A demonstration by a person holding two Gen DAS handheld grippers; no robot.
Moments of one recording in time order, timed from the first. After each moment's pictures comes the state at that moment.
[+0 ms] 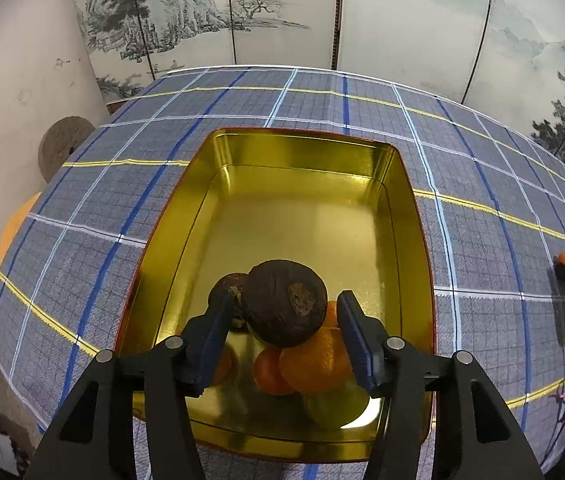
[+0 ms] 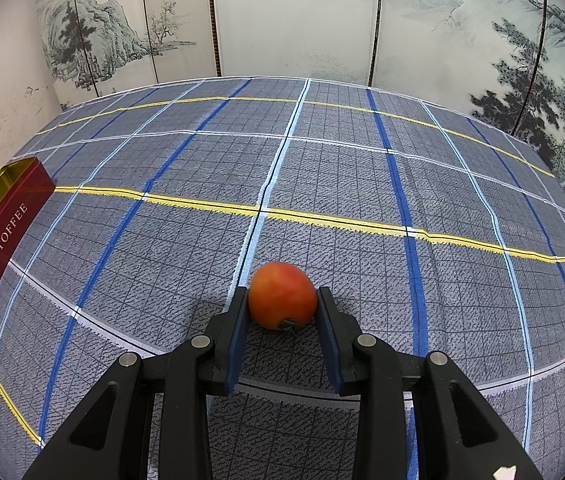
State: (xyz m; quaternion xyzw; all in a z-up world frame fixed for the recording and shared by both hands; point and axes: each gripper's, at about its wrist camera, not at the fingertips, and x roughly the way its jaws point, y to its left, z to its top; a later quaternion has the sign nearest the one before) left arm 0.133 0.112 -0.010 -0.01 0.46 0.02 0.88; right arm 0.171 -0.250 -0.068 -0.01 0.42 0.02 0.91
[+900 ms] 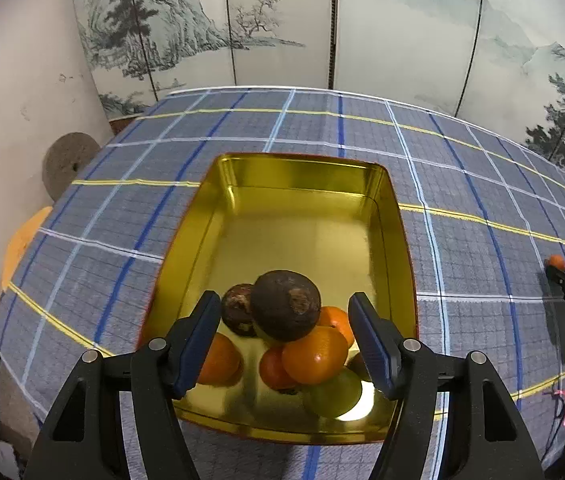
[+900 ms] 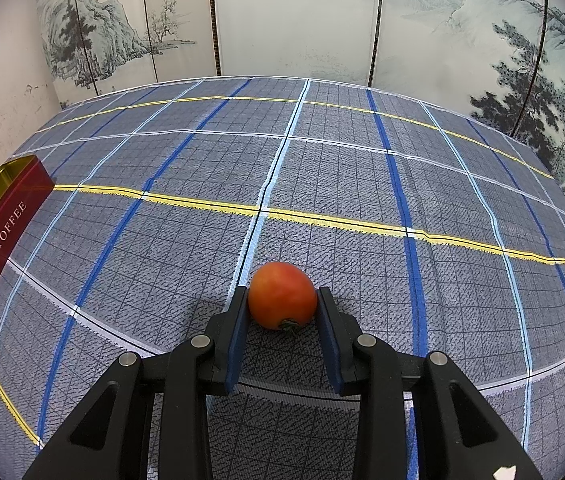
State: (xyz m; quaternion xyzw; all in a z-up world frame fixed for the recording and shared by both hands) left arm 0.116 0.110 0.011 0.00 0.43 0.02 0.90; right arm 0.171 -0.249 -0.069 -0.01 0.42 0.02 0.91
